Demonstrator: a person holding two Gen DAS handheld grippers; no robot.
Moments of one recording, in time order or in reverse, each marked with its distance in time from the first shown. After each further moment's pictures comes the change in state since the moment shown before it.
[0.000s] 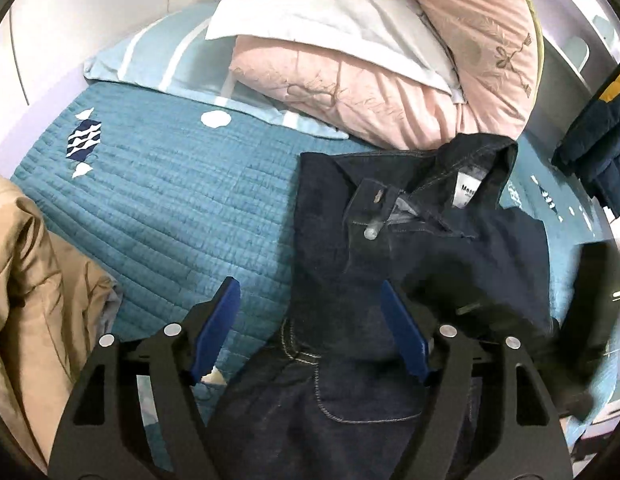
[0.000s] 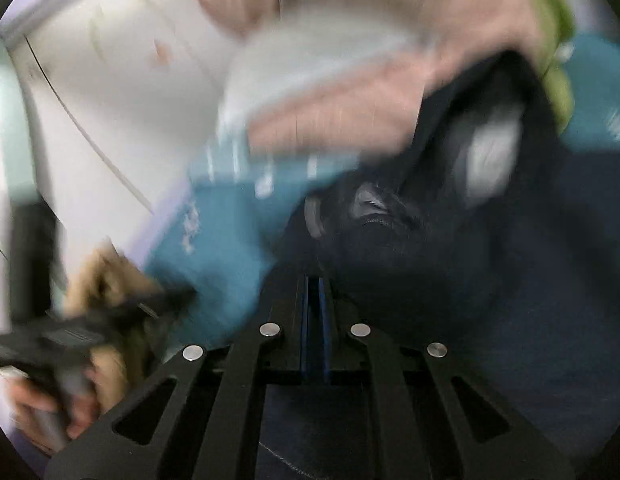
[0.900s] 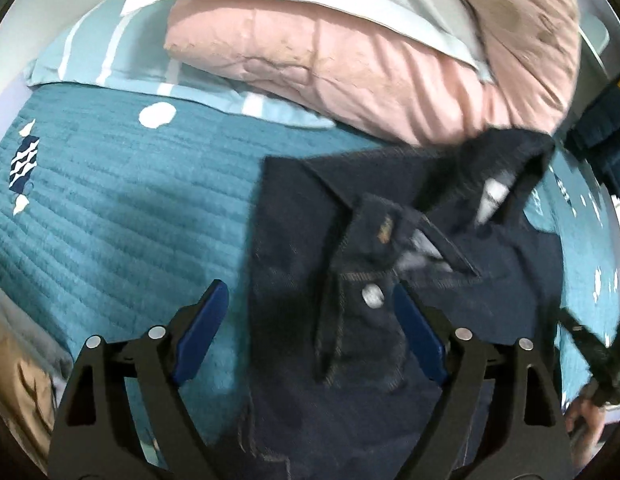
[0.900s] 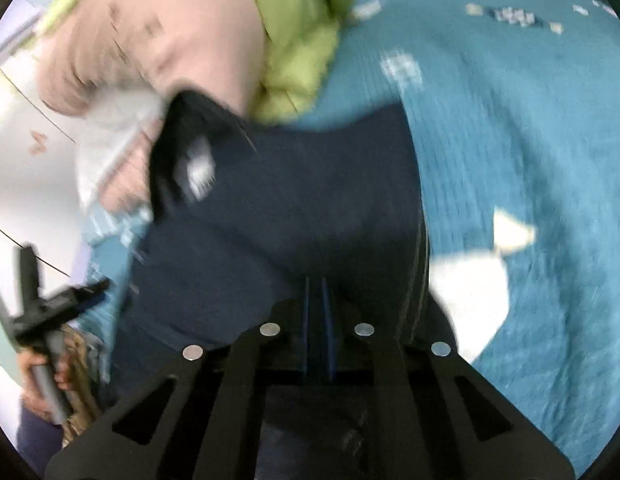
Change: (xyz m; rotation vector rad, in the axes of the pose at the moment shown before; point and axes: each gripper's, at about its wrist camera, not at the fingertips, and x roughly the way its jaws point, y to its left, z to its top) left arm 0.089 -0.019 0.056 0.015 0.127 -0.016; right arm -0.147 -0.181 0.019 0.343 -0.161 -0.189
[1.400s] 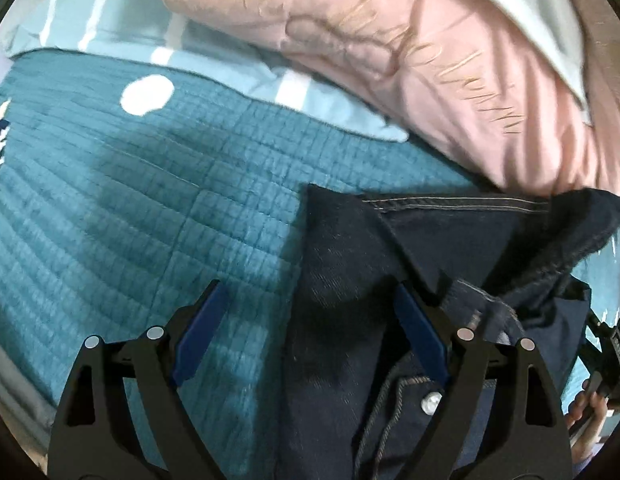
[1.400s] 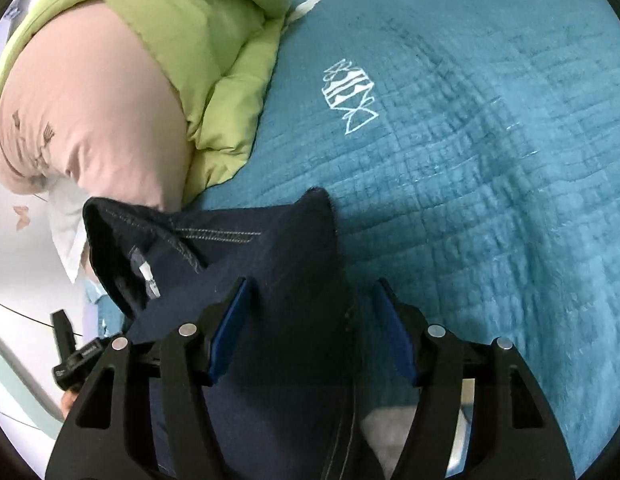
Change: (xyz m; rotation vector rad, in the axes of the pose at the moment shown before) left arm 0.075 0.034 0.052 -0.100 0.134 0.029; right arm 0.062 -0.072 0.055 0.207 0.121 0.074
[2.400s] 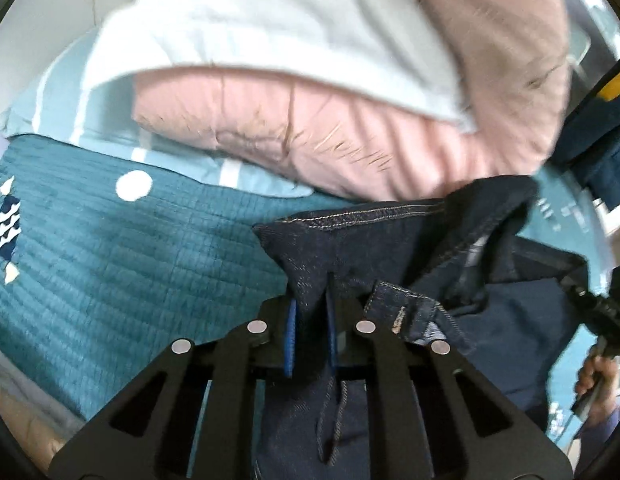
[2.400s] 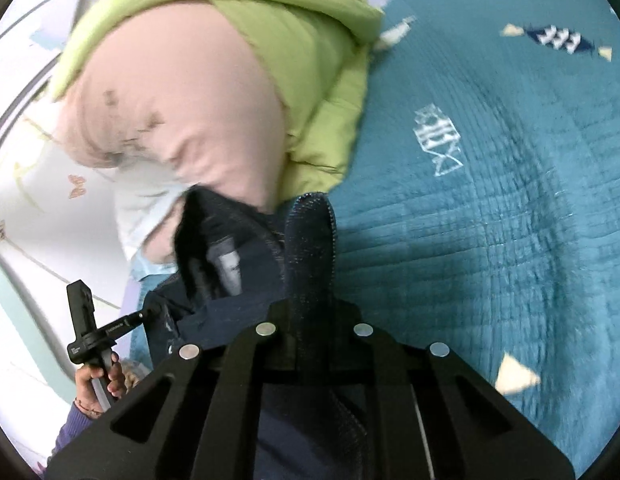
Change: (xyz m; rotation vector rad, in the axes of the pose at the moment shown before) left arm -0.094 -0.033 -0.023 0.167 -0.224 -0.124; right arm -0.062 0.062 -0.012 -0.197 -0.052 0.113
